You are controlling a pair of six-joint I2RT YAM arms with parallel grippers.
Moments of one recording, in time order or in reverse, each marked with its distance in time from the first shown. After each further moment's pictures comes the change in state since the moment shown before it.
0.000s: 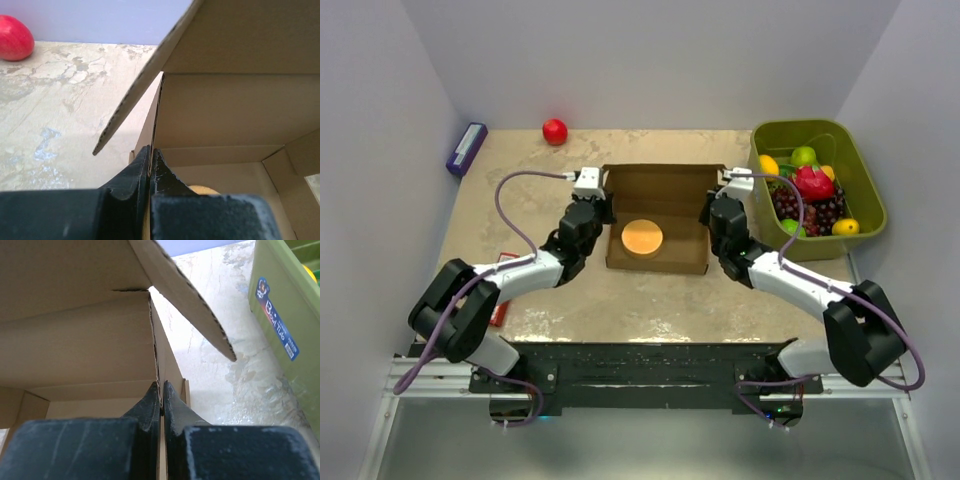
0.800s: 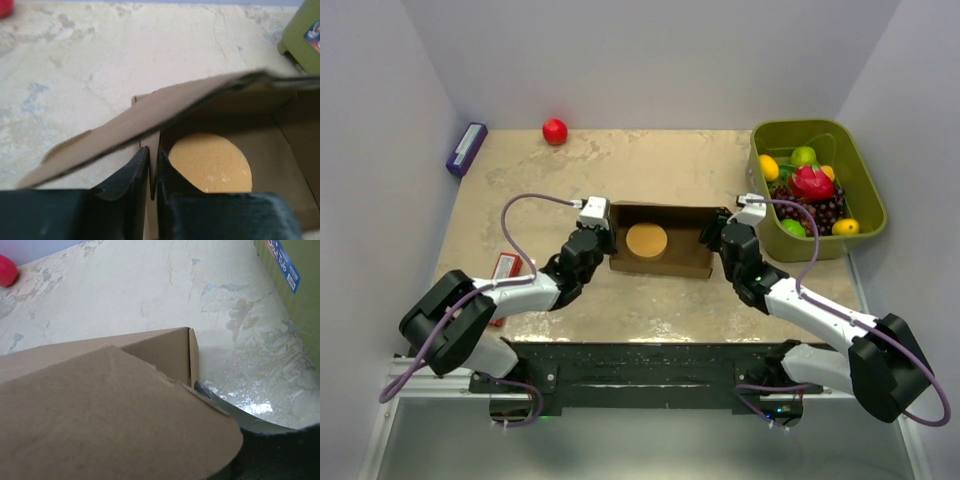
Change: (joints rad) left arm -0.105 -0.071 -0.204 0.074 -0.069 0.003; right arm 0.026 -0.216 -0.201 -0.101 -0.047 0.160
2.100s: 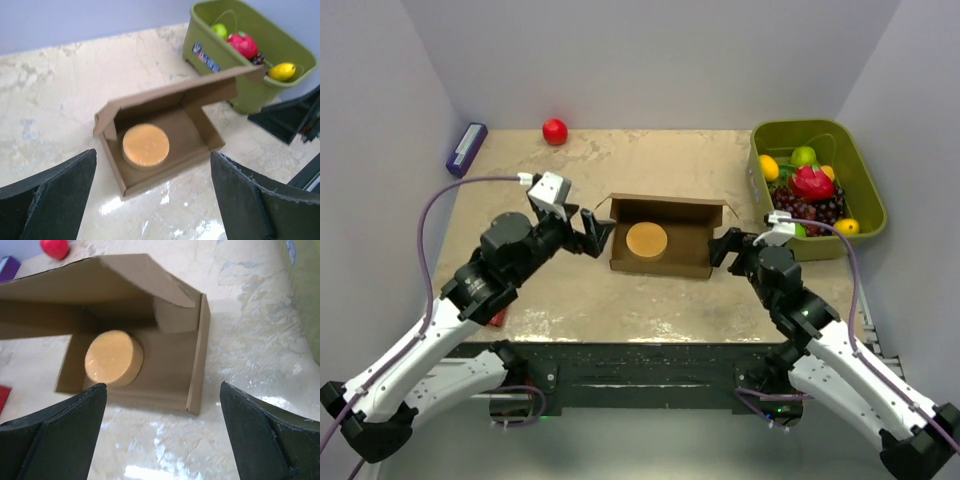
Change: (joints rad) left arm -0.009 -0.650 0.360 -0.979 0.299 -0.001; right arm 0.004 -0.483 -0.030 -0.433 -0.156 0.032
